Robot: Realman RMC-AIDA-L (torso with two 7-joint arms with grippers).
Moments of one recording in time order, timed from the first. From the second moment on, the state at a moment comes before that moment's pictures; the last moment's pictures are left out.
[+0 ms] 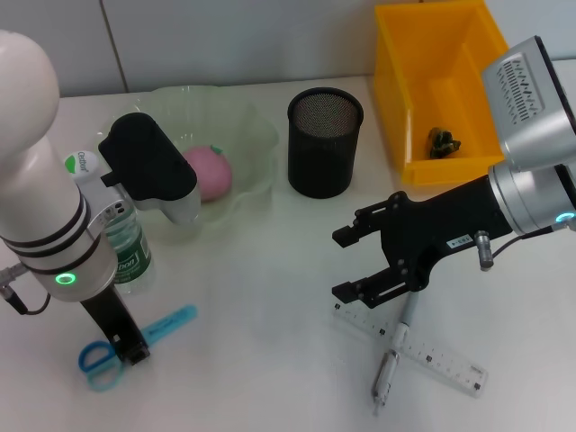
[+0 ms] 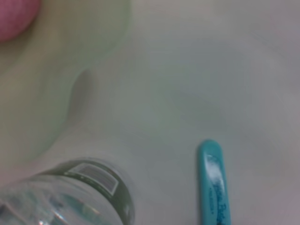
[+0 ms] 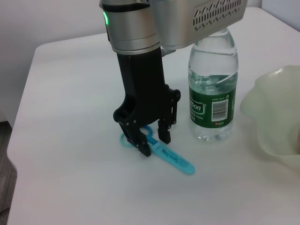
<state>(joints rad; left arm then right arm) -0.74 -2.08 1.67 1.11 2.70 1.58 -2.53 0.58 2.06 -1.10 -1.01 -2.11 -1.59 1.62</state>
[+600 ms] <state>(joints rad) -0.75 -2.08 1.67 1.11 2.69 1.58 -2.53 0.58 2.06 -1.10 -1.01 -2.11 -1.59 1.62</state>
